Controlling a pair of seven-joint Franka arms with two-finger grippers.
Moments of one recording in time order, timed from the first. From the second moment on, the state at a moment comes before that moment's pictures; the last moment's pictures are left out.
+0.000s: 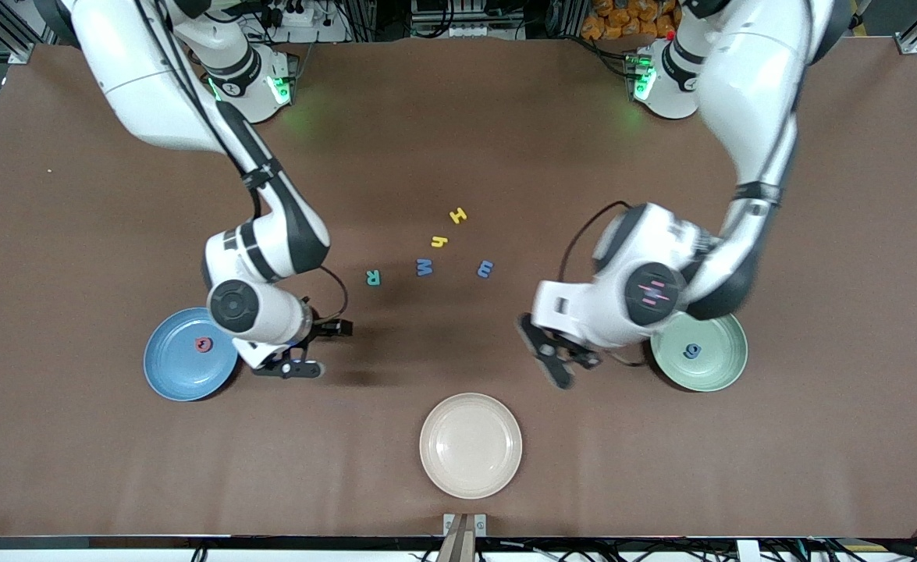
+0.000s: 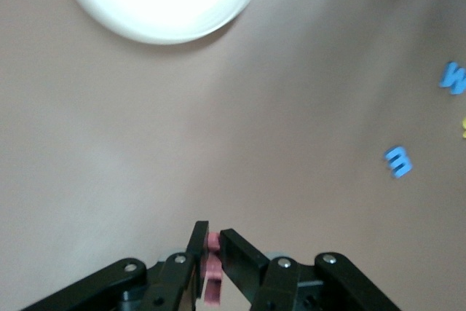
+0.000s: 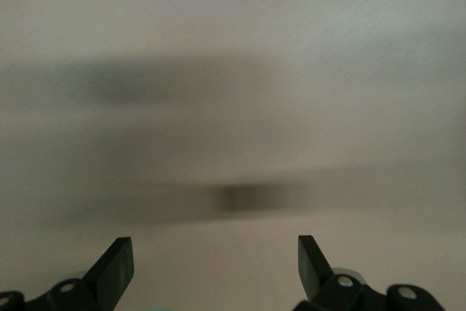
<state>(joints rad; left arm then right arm) -0.19 0.77 -0.30 -1.15 0.03 1.85 0.52 0.28 0.68 0.13 -1.58 0.02 2.13 0.44</state>
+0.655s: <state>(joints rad) 0.06 0.76 -0.21 -1.30 0.05 1.68 0.53 0.52 0.65 0.13 -1.65 0.02 2.21 0.68</state>
